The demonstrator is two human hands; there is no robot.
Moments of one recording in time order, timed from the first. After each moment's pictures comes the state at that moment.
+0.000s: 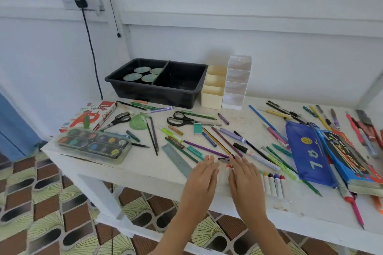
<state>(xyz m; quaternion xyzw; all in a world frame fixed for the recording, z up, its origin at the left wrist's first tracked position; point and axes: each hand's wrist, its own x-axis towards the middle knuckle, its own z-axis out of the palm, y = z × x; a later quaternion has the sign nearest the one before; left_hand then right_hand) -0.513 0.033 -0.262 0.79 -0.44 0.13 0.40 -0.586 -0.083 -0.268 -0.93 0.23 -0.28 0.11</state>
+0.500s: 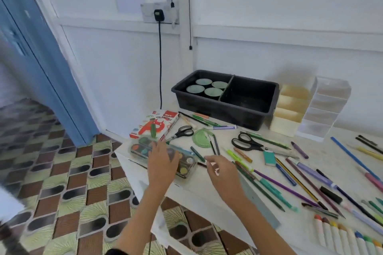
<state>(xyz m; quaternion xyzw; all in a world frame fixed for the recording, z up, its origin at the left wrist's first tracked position) -0.306 0.209 -0.230 0.94 -0.08 0.09 0.33 -0.387 0.051 -0.235 -0.89 0.06 -0.19 0.41</state>
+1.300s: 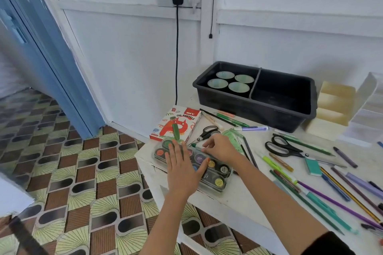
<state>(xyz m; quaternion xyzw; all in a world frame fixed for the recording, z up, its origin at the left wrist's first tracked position) -0.264 0.237 -0.247 0.98 -0.11 0.00 0.15 -0.230 0.094 -0.233 -0.93 0.10 0.02 0.36</state>
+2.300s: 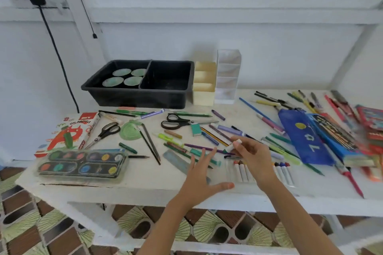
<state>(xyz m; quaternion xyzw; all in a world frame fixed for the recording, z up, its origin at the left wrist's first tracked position) -0.447 0.054 -0.256 0.75 -0.46 -0.24 0.40 -0.543 -0.087 -0.218 -0.68 0.32 -0.33 0.57</state>
